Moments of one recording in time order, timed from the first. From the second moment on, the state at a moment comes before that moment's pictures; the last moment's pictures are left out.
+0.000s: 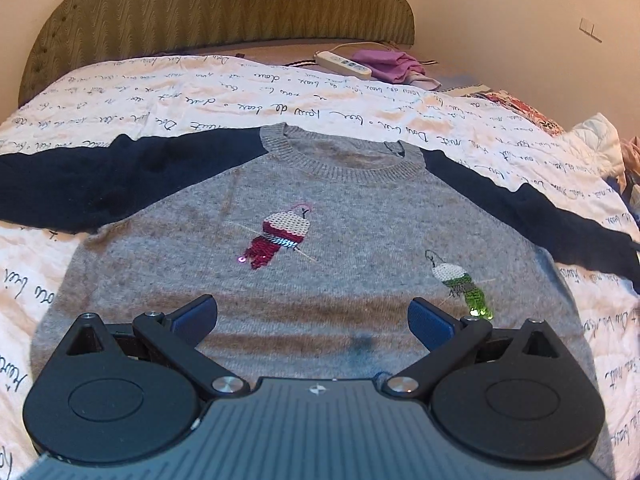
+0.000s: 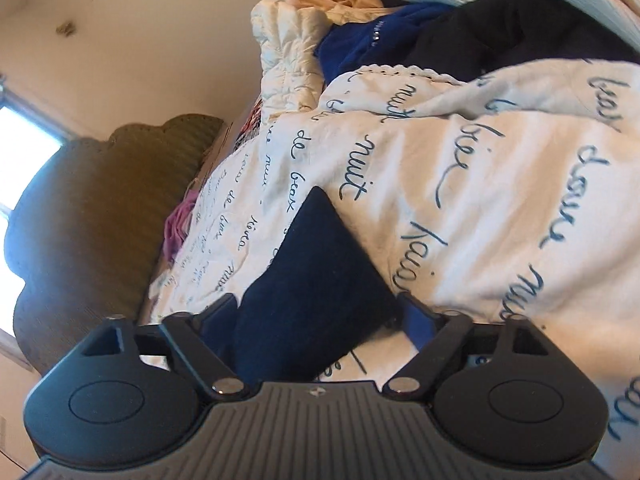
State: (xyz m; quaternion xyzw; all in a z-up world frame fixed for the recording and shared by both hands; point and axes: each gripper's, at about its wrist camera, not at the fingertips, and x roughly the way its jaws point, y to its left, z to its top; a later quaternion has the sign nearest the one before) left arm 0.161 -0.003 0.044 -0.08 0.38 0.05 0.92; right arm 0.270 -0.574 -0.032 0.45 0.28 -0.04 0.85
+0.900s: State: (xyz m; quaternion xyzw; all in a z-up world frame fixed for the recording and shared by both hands) left arm 0.235 0.052 0.034 -0.39 0.35 -0.09 0.84; right arm 0.298 -0.235 0.004 0.33 0.38 0.27 0.82
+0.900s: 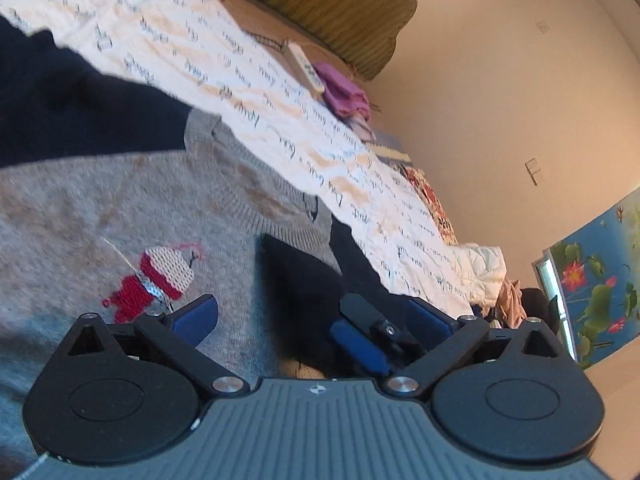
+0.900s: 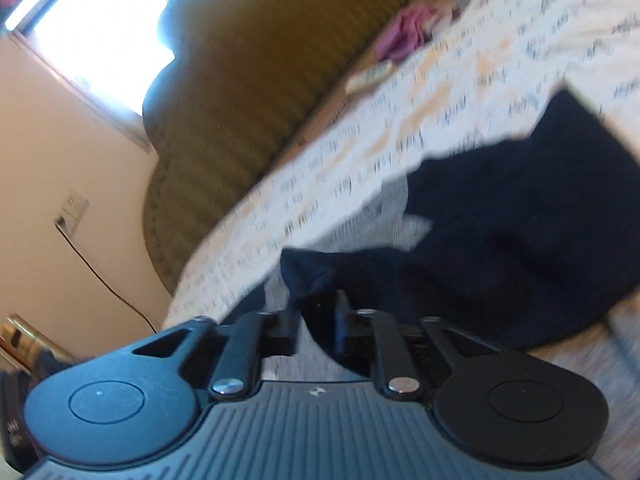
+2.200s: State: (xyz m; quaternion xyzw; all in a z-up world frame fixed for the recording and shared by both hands) left arm 0.251 0.097 0.033 -0.22 0.39 0.05 0.89; right arm 0.221 -0.285 -0.038 0.31 0.30 0.26 0.87
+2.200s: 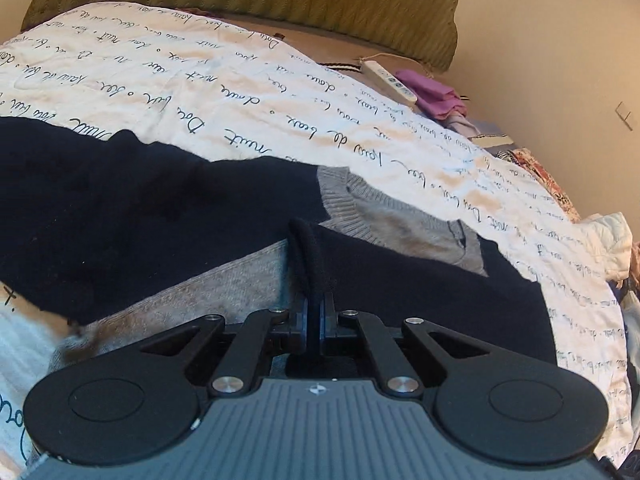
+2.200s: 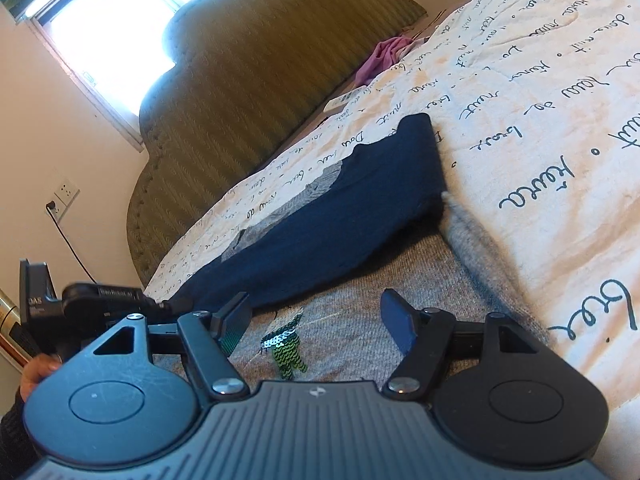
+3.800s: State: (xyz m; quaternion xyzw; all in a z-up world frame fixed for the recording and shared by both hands) left arm 0.166 0.153 0.076 -0.18 0.17 0.19 0.95; right arm 0.323 -0.213 -0.025 0.02 0.32 0.20 0.93
